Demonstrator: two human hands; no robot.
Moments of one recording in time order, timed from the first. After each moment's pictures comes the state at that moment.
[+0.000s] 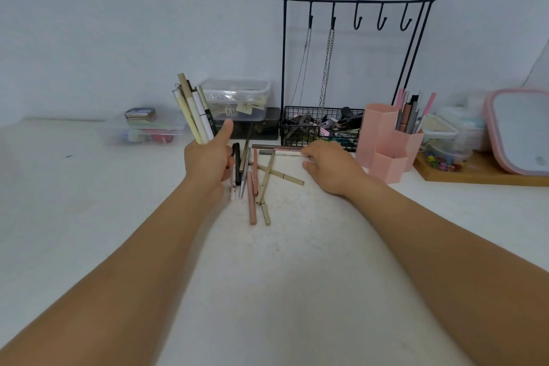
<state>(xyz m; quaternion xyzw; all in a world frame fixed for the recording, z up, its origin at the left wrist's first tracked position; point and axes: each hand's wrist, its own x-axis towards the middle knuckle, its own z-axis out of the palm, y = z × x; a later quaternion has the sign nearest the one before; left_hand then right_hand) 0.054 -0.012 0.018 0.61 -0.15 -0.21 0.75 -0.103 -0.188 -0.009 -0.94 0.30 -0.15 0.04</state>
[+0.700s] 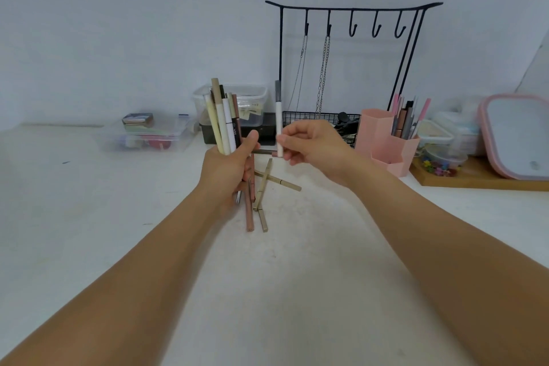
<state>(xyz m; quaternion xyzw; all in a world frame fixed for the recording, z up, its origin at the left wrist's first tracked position) 0.029 -0.011 0.019 0.58 -0.29 -0.25 0.72 -0.095 -0.144 0.047 -0.77 0.20 -0.28 0.55</state>
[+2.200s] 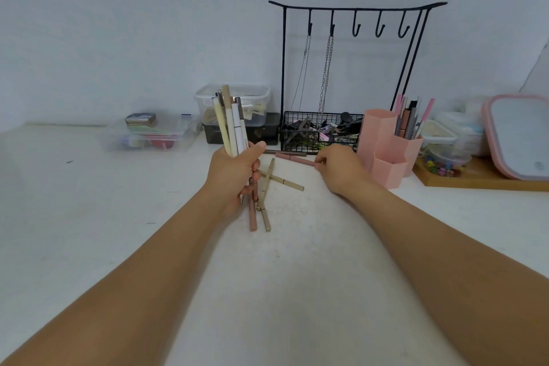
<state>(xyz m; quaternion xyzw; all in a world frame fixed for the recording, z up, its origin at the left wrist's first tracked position) 0.031 -0.017 0.011 0.58 -0.29 -0.27 0.71 -0.102 -0.201 -0.010 -0.89 0.38 -0.22 0.10</state>
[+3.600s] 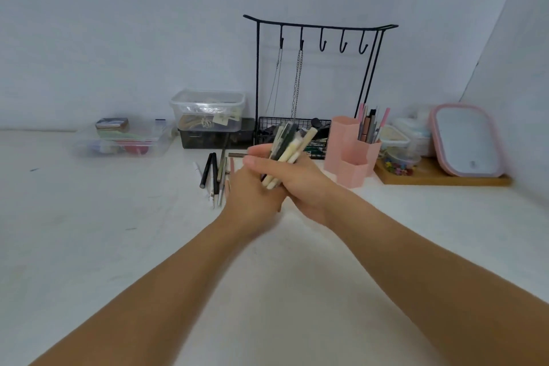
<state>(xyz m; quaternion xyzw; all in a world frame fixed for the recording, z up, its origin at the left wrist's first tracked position) -0.038 -0.014 0.007 0.62 -0.53 -0.11 0.57 -0.126 -0.075 0.046 -0.68 0.26 -0.27 0.63</state>
